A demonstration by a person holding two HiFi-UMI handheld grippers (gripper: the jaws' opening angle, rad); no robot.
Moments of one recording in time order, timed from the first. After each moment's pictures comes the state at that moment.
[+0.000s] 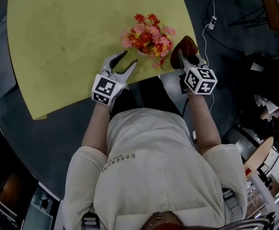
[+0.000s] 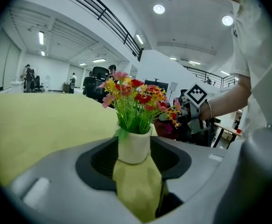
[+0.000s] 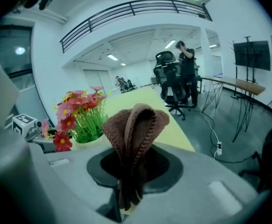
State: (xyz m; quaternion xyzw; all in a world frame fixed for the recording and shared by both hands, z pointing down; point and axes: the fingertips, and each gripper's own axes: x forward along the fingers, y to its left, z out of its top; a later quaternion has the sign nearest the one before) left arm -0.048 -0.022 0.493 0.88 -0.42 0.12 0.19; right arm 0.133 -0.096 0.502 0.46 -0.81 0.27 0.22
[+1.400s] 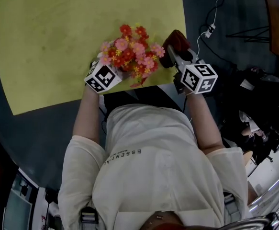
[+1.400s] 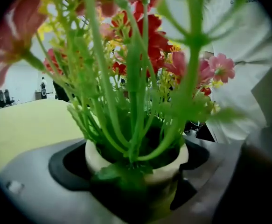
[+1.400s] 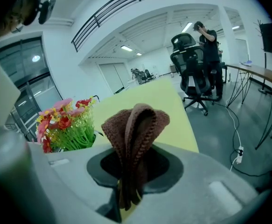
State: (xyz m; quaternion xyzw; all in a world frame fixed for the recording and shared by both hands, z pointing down) left arm 0.023 -0.086 0.543 0.93 -0.28 0.19 0.11; right arm 0.109 -0.170 0.509 0.33 -0.86 0.30 0.25
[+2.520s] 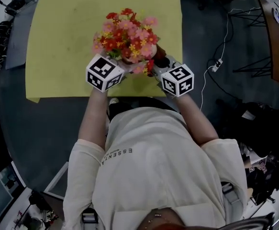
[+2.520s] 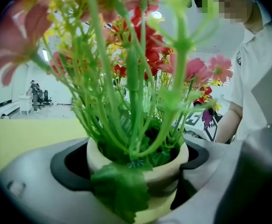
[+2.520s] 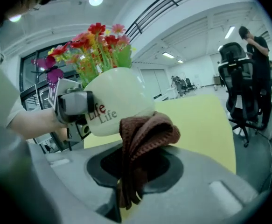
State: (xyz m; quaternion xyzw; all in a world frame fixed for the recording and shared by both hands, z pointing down) left arm 0.010 -0.141 0.362 0.86 -0.48 0.08 0.14; right arm 0.030 -0.128 0.441 0.11 -0.95 0.19 0.20
